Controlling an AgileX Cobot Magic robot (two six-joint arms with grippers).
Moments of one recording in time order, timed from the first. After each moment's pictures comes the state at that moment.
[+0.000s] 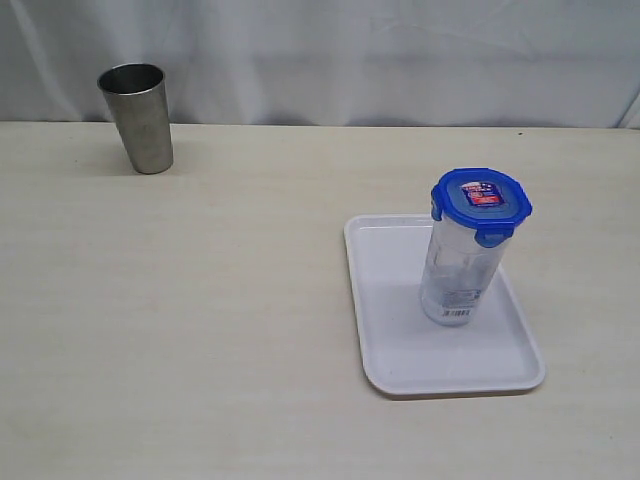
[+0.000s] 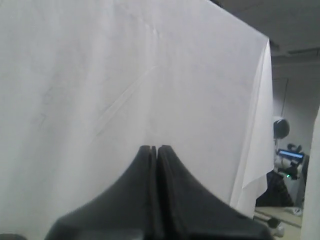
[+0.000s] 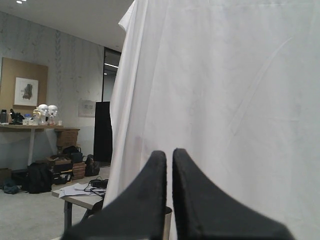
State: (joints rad) left arm -0.48 0.05 -0.42 0.21 0.06 -0.42; right arm 0.68 0.00 -0.34 0.14 0.03 -0.20
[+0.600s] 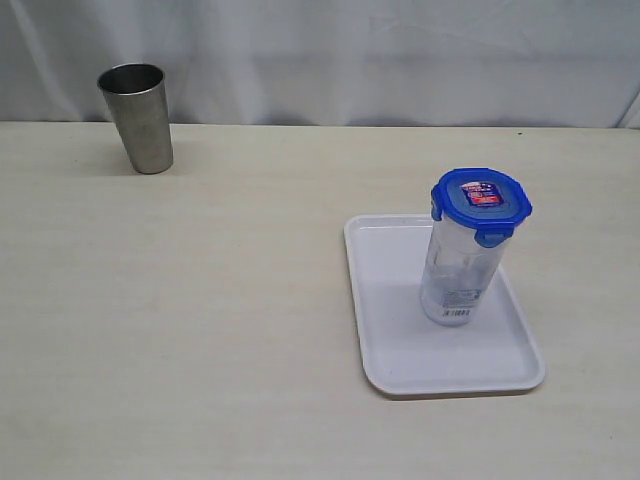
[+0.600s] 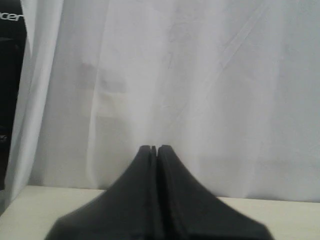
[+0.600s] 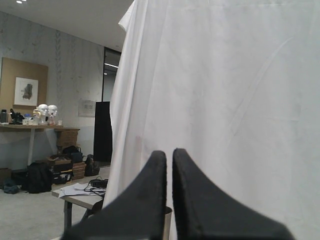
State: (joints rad) left arm -0.10 0.03 -0.28 0.14 0.21 -0.23; right arm 0.68 0.00 -0.34 0.14 0.03 -0.20
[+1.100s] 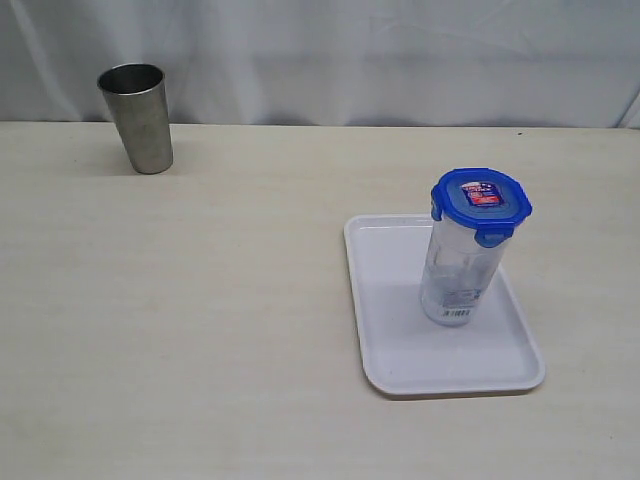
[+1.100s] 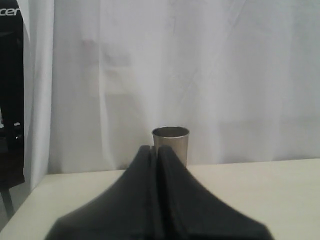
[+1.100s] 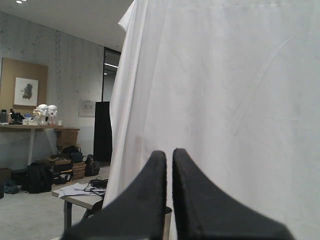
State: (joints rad) left arm -0.07 0.02 -0.02 -0.06 -0.03 0.11; right arm 0.68 0.00 -0.34 0.14 0.03 -0.20
